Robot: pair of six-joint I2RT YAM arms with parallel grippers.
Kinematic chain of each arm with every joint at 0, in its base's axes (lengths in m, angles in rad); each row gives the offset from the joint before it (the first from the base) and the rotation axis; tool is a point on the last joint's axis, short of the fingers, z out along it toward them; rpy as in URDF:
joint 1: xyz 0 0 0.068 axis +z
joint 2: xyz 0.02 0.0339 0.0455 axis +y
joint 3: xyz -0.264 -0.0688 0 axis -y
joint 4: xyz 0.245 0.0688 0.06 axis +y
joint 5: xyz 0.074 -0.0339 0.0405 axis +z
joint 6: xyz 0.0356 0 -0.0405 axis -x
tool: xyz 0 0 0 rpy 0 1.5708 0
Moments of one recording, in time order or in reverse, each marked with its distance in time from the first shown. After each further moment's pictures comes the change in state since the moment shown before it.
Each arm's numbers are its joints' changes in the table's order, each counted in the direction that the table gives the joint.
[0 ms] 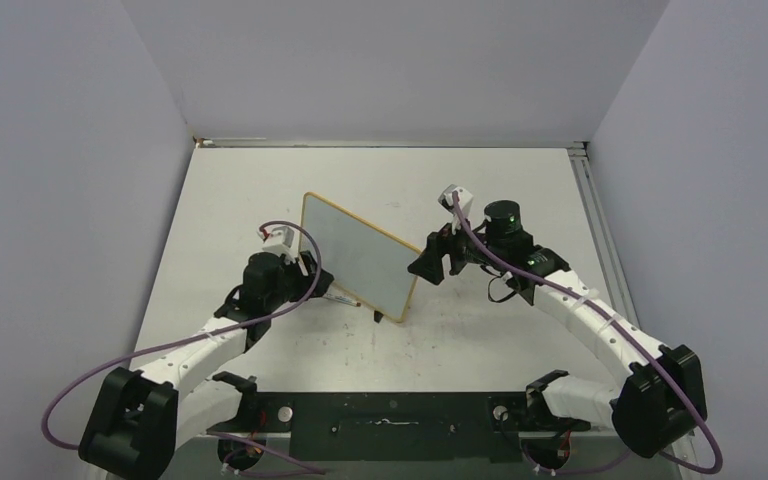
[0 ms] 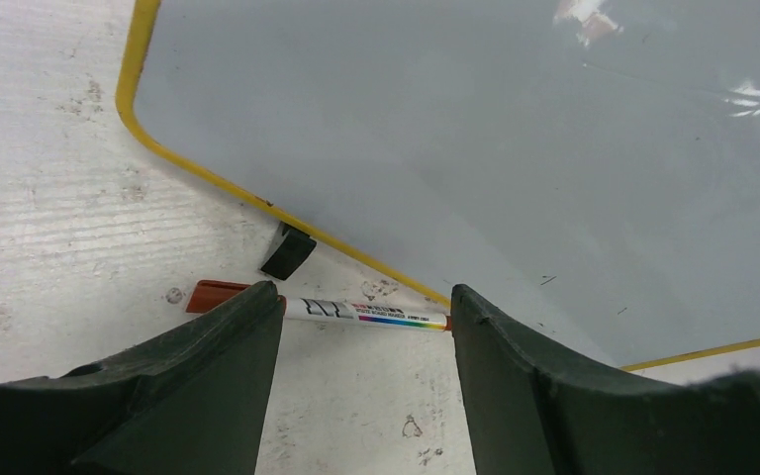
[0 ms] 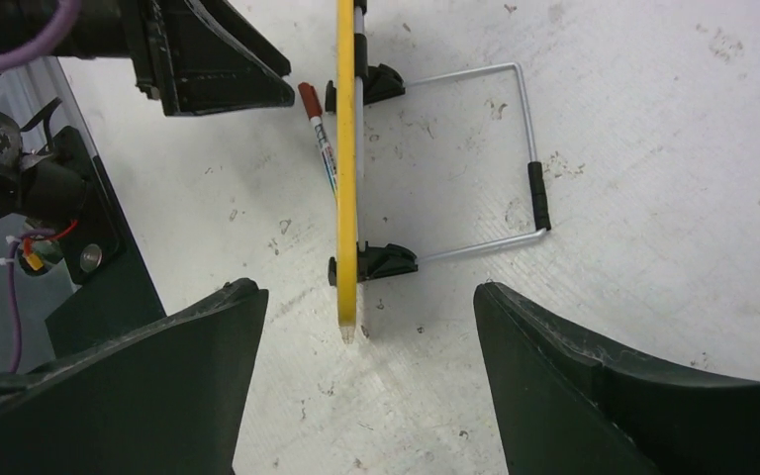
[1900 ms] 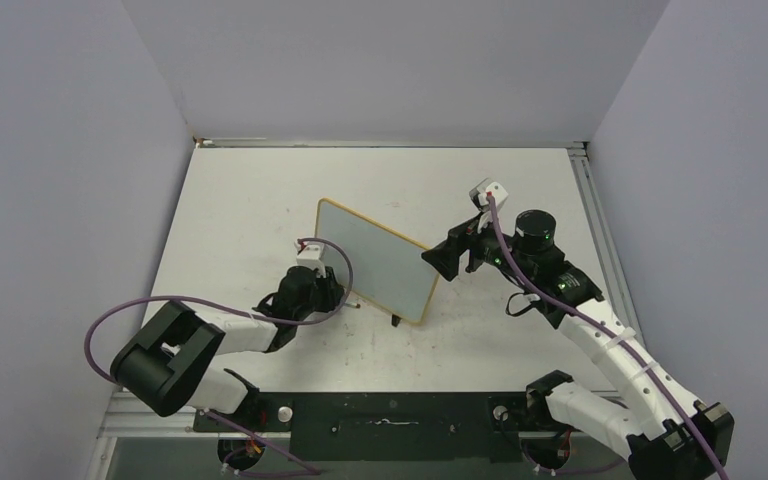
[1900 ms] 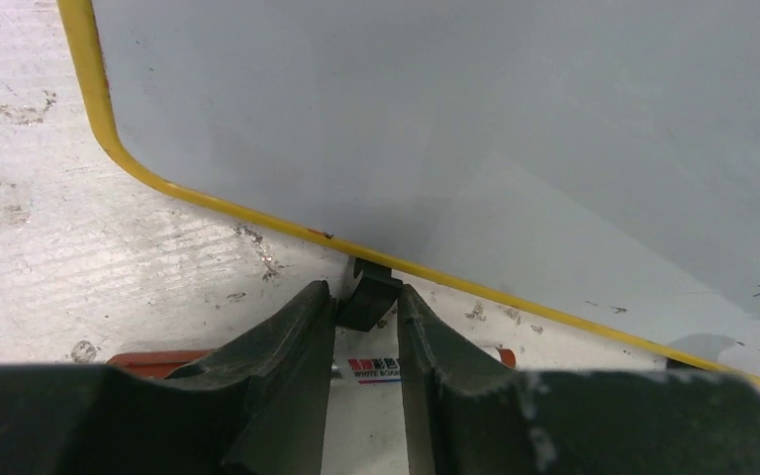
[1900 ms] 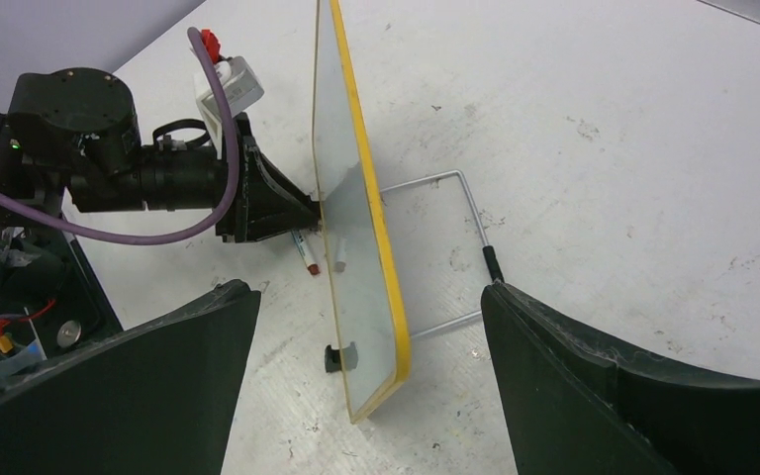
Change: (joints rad) left arm -0.227 0.357 -0.058 -0.372 0.203 -0.108; right arm -0.014 -0.248 -0.022 -0.006 -0.144 -0.045
